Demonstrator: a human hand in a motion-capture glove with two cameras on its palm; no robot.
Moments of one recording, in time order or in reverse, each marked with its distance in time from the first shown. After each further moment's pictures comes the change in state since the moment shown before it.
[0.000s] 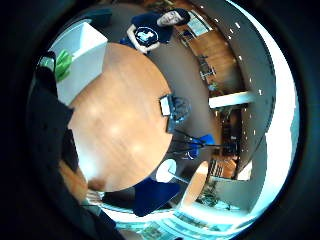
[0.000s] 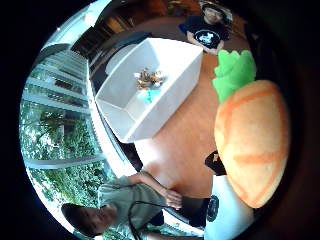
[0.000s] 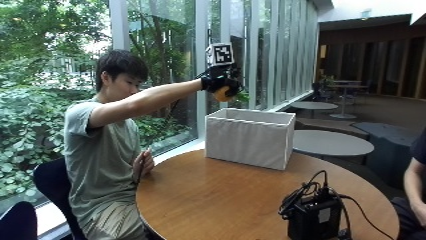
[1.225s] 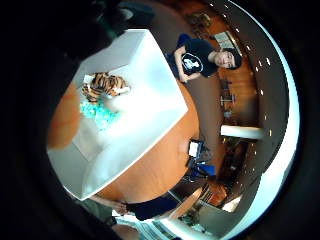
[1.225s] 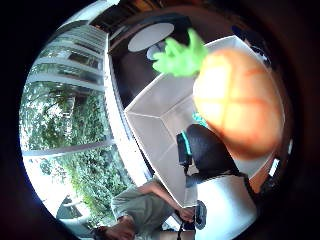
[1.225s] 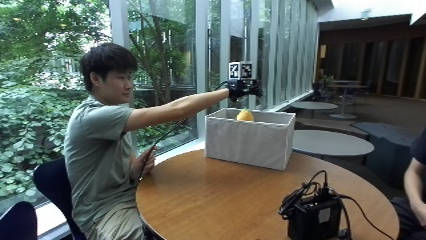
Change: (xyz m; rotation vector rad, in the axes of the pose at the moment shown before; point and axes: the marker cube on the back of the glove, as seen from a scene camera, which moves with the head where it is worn) arm -0.175 -0.137 0.035 -0.114 -0.009 -0.677
